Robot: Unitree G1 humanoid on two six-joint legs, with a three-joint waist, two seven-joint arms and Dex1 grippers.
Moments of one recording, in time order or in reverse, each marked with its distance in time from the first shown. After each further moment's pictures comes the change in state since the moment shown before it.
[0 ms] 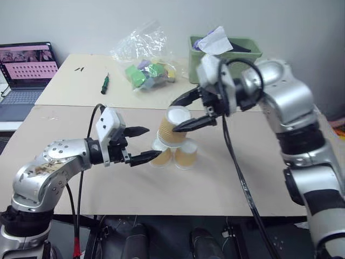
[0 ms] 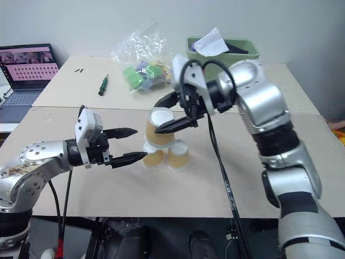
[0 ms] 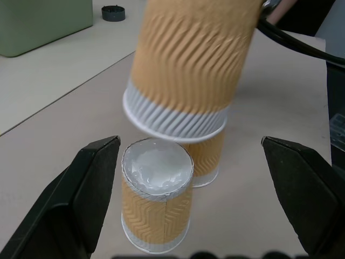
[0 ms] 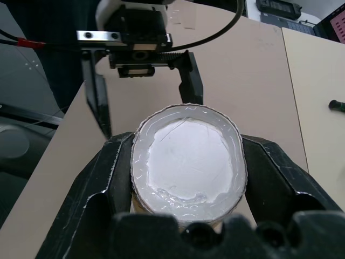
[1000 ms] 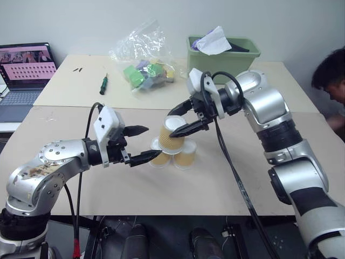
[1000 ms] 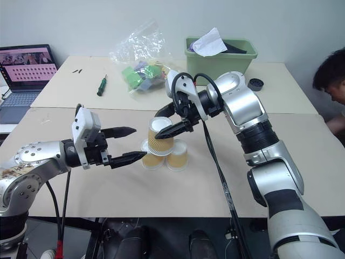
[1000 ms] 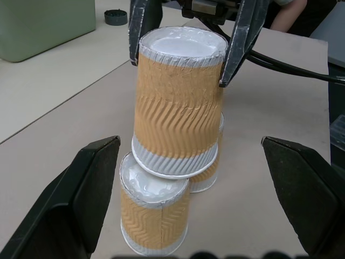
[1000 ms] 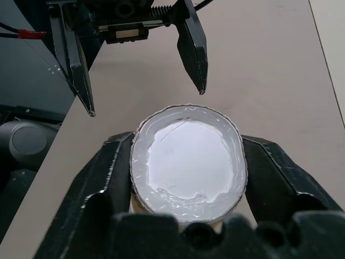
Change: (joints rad) left arm 0.006 0.013 0.028 -0.043 -0.039 0.038 0.046; right arm 0.035 0.066 0.001 0.161 -0.103 -0.046 0.077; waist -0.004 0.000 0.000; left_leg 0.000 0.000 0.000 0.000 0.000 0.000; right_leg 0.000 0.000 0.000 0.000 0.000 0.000
